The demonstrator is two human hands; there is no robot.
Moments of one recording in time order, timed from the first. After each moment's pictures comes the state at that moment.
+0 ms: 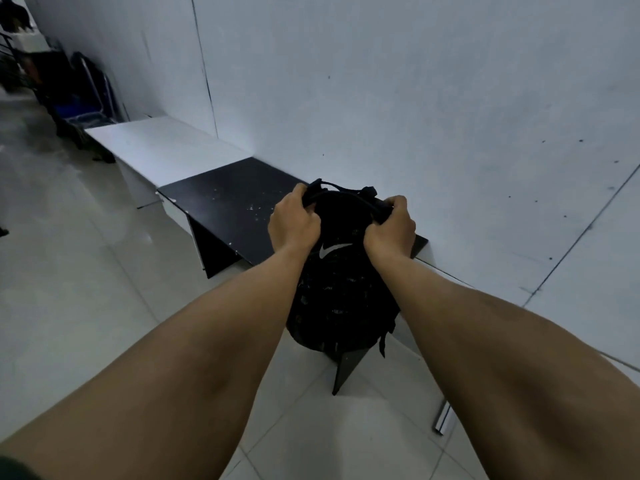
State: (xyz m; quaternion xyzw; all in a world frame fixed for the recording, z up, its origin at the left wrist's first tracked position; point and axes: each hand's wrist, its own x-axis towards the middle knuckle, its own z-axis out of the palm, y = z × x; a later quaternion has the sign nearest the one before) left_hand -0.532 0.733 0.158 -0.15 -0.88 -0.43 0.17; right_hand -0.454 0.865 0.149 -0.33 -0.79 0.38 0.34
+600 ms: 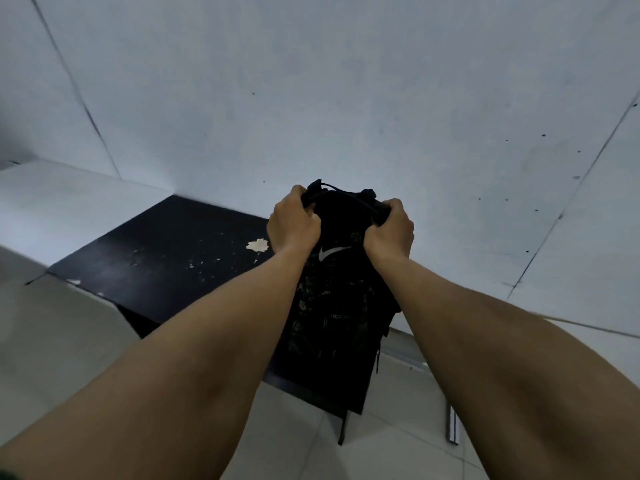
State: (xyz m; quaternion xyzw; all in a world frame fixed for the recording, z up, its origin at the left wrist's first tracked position) left_hand -0.726 0.862 0.166 -0.28 -0.85 -0.43 0.12; right_hand -0.610 0.963 0.152 -0.45 -0.73 0.34 0.39
